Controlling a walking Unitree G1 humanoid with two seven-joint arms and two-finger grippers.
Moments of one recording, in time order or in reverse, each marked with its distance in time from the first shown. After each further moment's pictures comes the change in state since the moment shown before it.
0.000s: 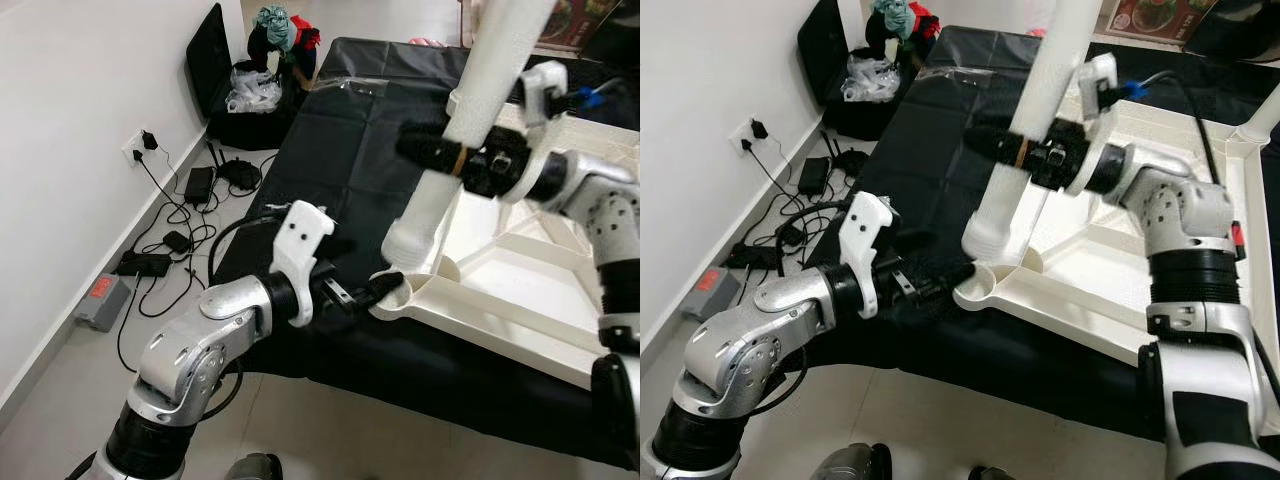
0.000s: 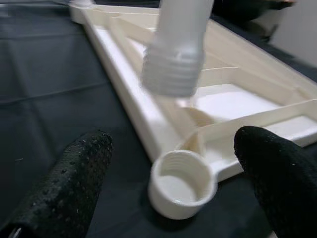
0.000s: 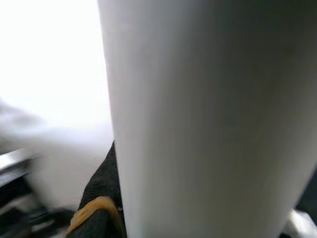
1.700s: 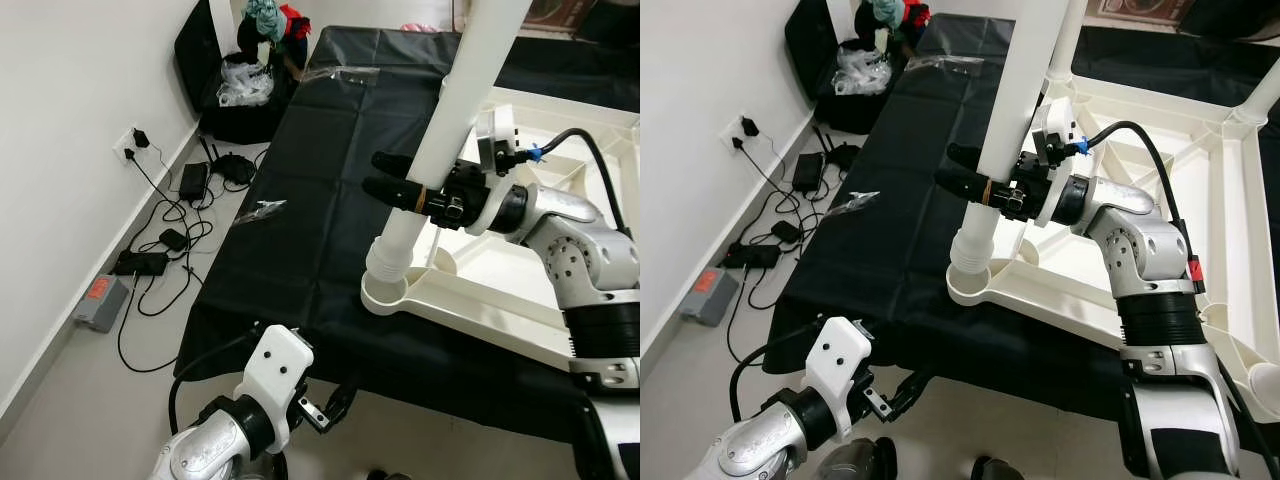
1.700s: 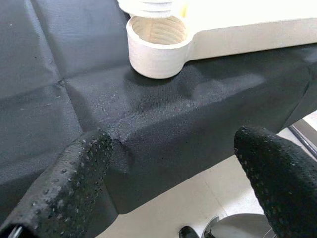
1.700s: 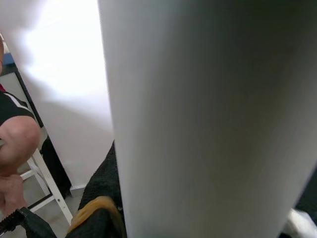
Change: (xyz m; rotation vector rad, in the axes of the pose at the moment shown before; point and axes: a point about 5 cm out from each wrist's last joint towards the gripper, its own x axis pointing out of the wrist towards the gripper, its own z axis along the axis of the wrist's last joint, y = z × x) left arm -0.071 -0.060 -0.066 0.036 0.152 0.147; right arm 0.010 0.042 -0.039 -0.114 0.064 0.278
